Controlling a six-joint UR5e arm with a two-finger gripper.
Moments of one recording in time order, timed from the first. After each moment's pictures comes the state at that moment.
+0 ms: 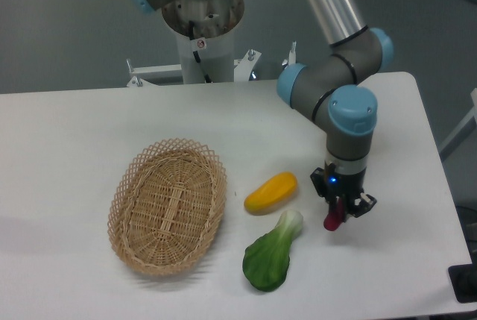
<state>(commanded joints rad) 2.64 -2.03 -1.55 -0.76 1.48 1.42</state>
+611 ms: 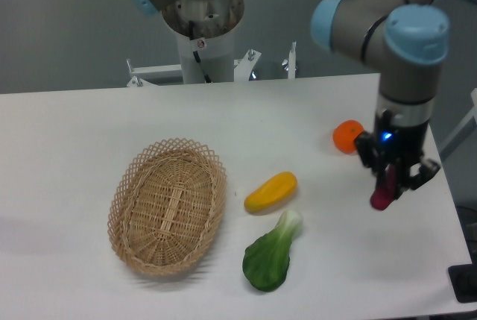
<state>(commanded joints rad) 2.78 -1.94 -1.31 -1.17 1.42 1.60</state>
